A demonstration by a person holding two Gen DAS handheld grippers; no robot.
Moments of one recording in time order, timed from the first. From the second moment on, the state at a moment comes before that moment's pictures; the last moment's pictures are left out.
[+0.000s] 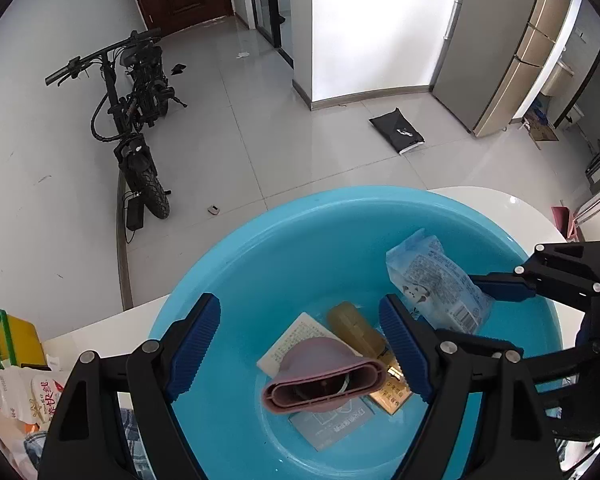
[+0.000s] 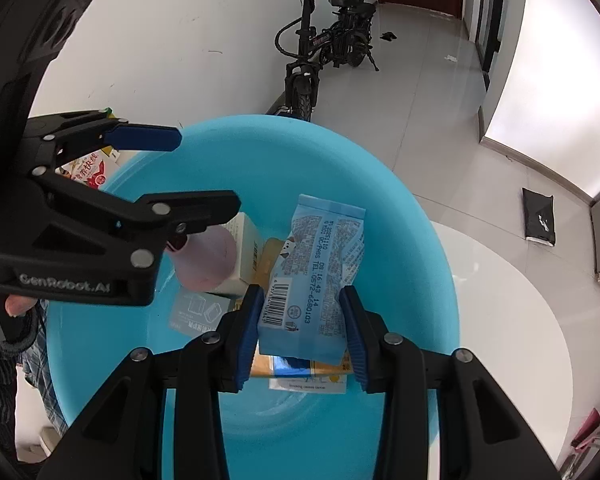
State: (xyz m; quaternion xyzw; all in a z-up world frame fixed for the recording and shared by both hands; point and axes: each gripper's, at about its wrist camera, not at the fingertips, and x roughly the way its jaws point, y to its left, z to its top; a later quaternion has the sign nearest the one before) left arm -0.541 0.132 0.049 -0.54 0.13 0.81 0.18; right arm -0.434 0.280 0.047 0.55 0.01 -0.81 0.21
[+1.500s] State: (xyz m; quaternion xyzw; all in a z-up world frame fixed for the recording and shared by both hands) left arm -0.423 0.055 0.122 -0.50 0.09 0.84 0.17; right arm -0.365 0.268 0.098 0.53 0.02 -0.82 0.21
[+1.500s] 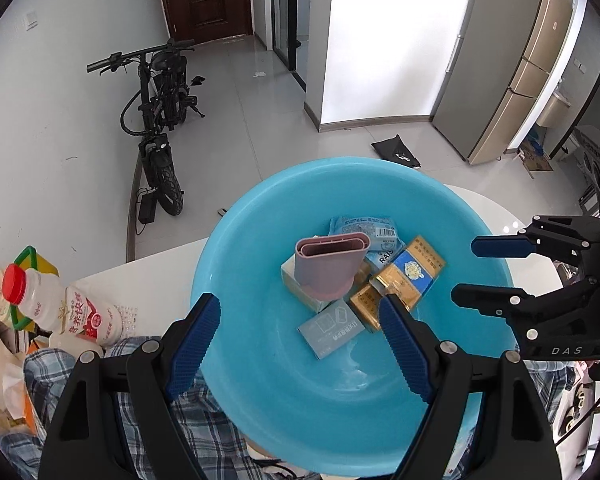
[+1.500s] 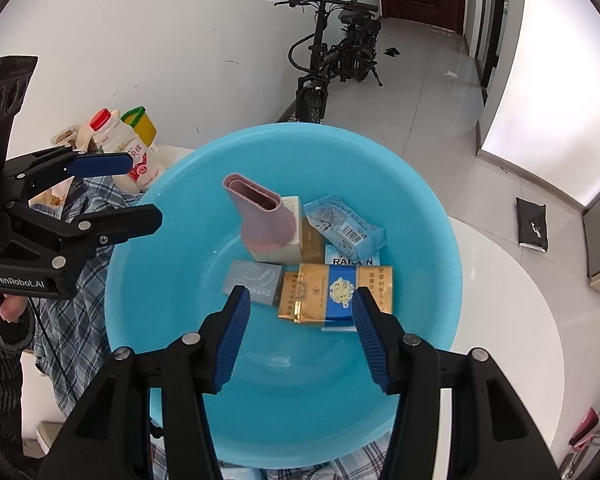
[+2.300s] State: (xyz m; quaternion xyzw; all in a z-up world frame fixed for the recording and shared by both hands) left arm -0.245 0.020 0.116 -0.47 0.11 0.86 0.18; right arm -0.215 0.230 0.120 0.49 0.07 -0.82 0.28
